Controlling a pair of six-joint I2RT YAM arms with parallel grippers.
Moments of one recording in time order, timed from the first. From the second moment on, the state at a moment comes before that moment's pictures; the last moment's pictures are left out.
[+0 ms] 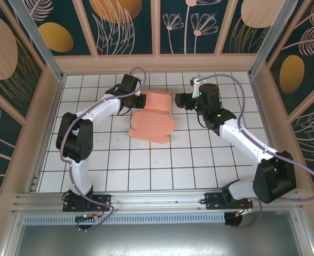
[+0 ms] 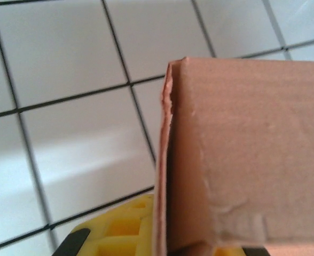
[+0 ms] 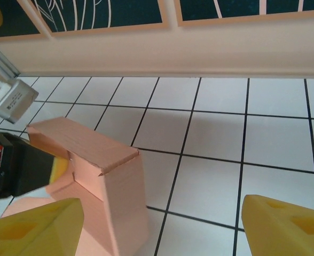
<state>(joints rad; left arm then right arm) -0.43 1.96 1.54 -0.51 0.11 -0.24 0.45 1.35 1.01 -0.08 -0.02 0.23</state>
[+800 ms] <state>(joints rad) -0.43 2.31 1.95 -1.35 -0.05 0.09 0.40 1.47 0.97 -0.07 -0.32 0.24</state>
